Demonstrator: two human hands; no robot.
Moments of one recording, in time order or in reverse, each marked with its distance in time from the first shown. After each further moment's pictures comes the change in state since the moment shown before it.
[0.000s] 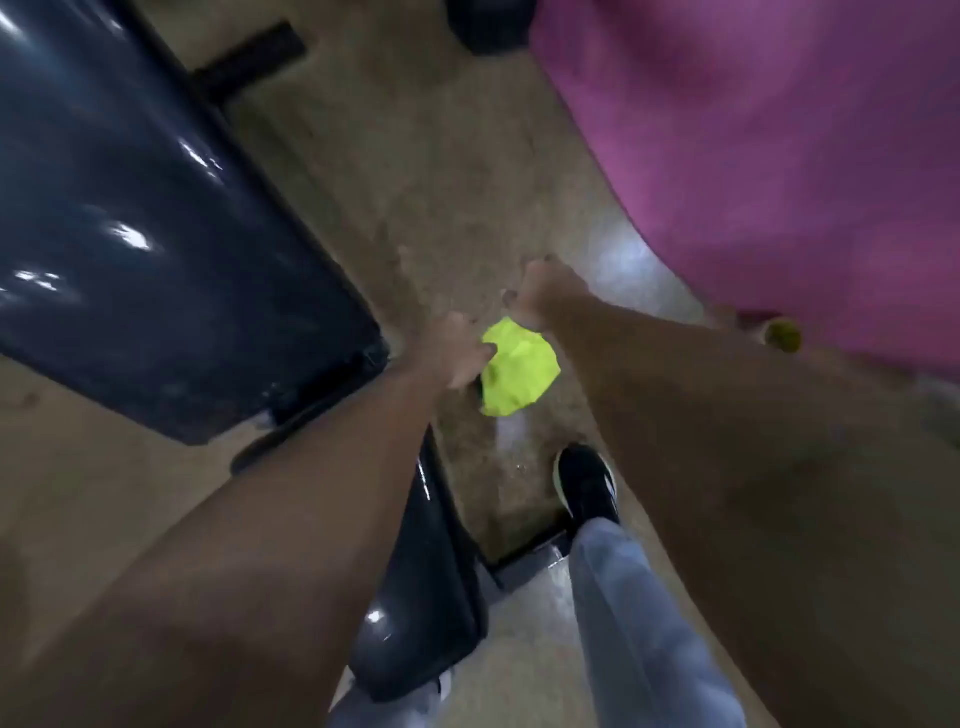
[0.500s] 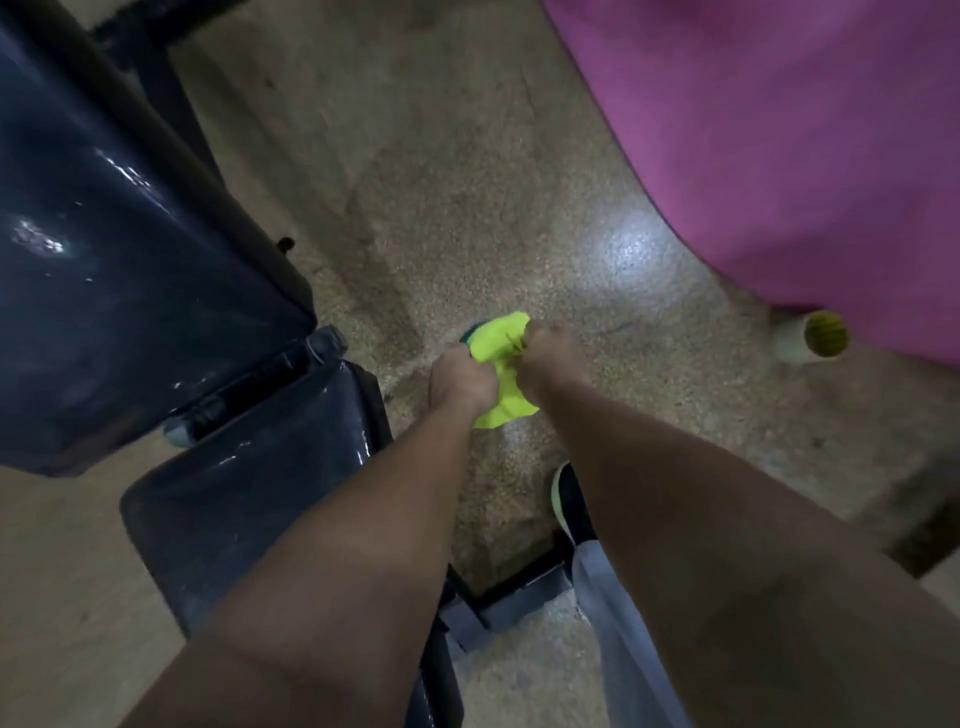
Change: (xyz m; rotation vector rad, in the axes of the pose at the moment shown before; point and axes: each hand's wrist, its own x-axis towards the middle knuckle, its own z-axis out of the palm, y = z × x) left_hand 0.079 -0.030 0.129 -0.301 0.160 -0.340; right_hand 0.051 0.071 0.150 0.107 -0.041 0.121
